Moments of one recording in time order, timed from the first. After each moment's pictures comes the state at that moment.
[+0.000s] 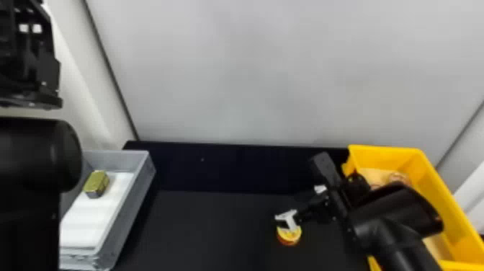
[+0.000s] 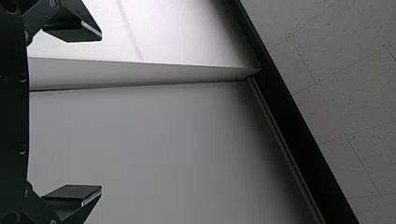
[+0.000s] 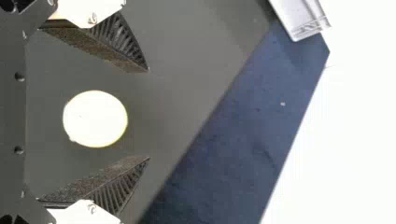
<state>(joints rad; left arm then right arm) -0.32 0.17 0.04 -2.24 -0.24 0.17 0.18 -0.28 -0.09 0.22 -1.38 0.37 0.81 0.77</state>
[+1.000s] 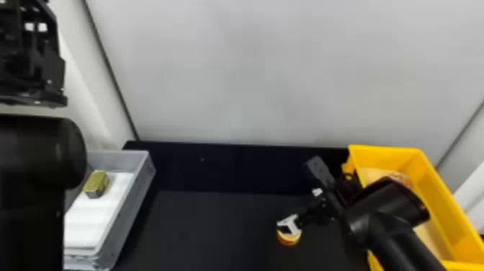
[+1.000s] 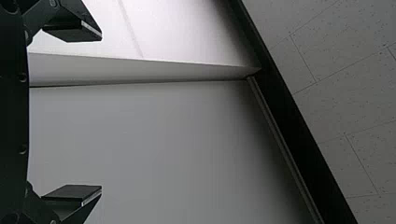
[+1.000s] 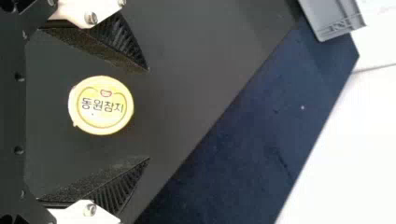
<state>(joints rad) -0.33 0.16 0.03 -2.23 -0.25 0.17 0.18 -0.39 -0.12 0.31 -1.16 0.35 0.73 0.76</state>
